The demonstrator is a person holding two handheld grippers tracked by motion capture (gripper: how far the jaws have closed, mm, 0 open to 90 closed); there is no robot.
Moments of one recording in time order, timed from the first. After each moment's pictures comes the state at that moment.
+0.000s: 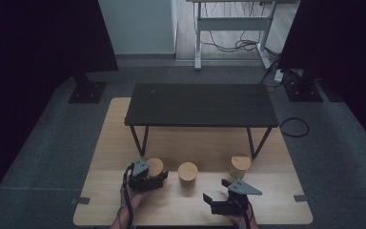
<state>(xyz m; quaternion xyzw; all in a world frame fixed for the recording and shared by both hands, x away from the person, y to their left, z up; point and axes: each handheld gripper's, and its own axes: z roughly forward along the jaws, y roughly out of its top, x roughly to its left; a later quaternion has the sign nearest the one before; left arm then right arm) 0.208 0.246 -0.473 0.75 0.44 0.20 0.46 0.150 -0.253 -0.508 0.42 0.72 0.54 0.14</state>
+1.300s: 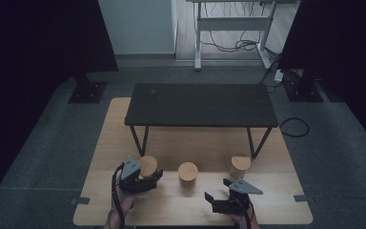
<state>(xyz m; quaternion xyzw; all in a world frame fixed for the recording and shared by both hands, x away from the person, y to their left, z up) 0.180 0.264 -0.438 0.73 0.41 0.22 0.49 0.150 -0.253 -0.507 0.43 0.72 0.53 0.15</state>
